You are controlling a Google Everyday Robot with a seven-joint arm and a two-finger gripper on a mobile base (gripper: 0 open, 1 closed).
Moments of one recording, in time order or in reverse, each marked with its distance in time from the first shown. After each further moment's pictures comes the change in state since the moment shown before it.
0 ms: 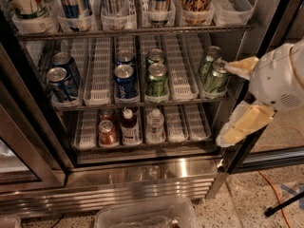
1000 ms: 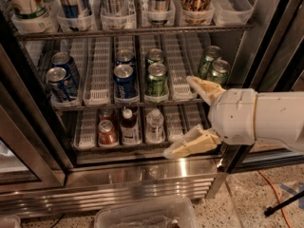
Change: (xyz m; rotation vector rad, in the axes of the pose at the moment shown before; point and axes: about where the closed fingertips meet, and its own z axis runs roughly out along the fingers) arm -0.063 0.038 0.059 0.082 -0.513 0.029
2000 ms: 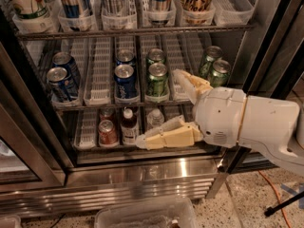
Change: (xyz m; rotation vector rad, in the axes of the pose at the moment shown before) arm -0.057 0.009 0.015 0.044 -0.231 0.200
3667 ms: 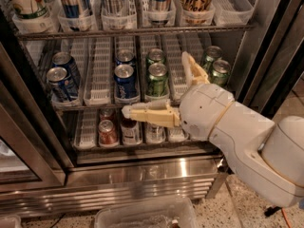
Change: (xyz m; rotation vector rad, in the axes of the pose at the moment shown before) arm -0.018 -0.042 0.020 0.316 -0.177 -0.047
